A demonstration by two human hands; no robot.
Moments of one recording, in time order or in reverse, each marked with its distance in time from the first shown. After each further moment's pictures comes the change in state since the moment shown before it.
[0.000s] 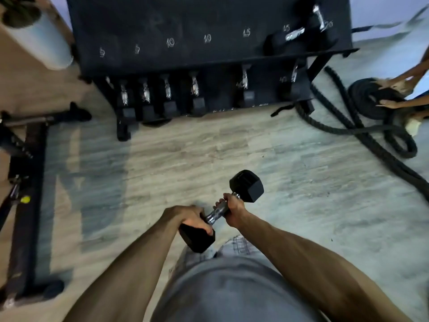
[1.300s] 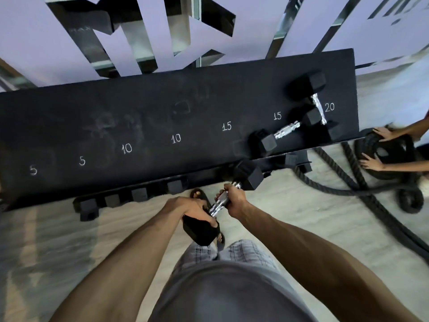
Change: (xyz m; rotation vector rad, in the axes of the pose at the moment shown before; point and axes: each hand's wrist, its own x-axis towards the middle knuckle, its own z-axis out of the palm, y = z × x) left_hand 0.196 0.154 -0.587 0.070 -0.019 0.021; right_hand 0.231 -0.542 0.235 -0.068 0.010 -0.049
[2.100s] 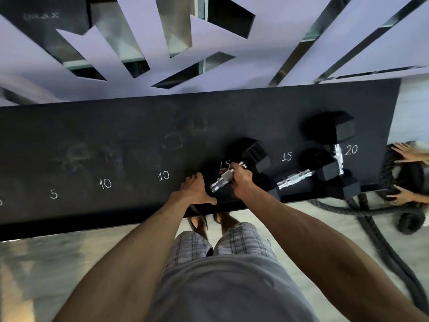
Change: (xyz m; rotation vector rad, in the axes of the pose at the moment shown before) left_hand 0.124 0.021 -0.197 -0.299 0.301 -0.068; right_hand 0.136 -0.216 0.083 -0.126 0.078 0.022
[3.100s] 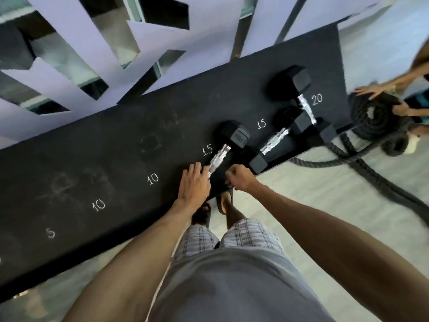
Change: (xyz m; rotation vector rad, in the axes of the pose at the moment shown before) left_hand -0.032 0.013 0.042 0.533 0.567 0.479; right_hand -0.074 0.039 -0.073 -0.890 -0.023 -0.367
